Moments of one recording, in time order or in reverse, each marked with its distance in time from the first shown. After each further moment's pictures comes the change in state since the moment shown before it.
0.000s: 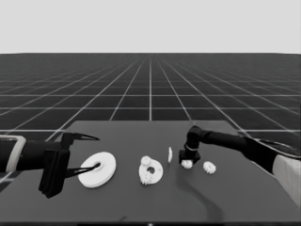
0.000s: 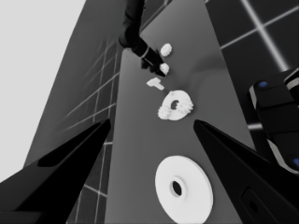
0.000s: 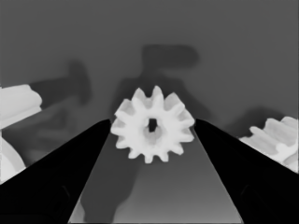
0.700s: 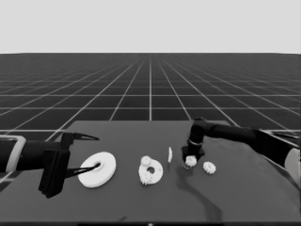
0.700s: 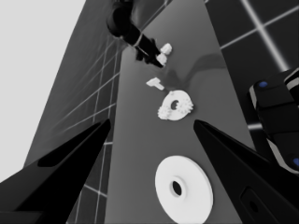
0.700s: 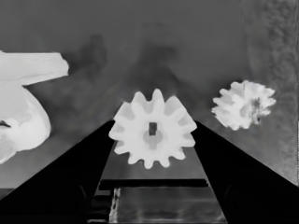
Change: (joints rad) left arm 0.000 0.000 0.000 0.000 0.000 0.000; right arm 0.091 -0.065 0.158 0.092 -0.103 0.070
